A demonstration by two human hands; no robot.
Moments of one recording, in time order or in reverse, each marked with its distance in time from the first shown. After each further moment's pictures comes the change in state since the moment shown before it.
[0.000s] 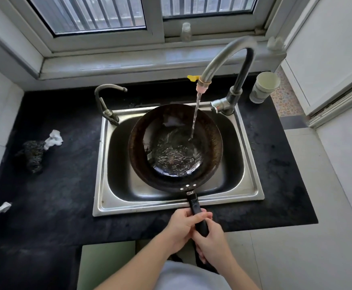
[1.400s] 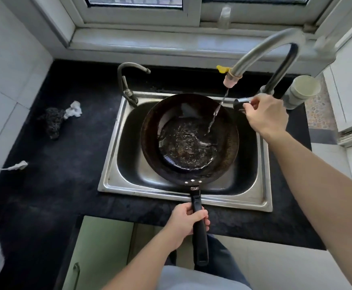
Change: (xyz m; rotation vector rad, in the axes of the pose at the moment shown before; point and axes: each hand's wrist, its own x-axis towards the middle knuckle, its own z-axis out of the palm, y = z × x) left_hand 0.000 -0.010 0.010 0.015 0.149 0.053; right_hand 0.196 -0.208 -0.145 -0.755 0.506 -0.372
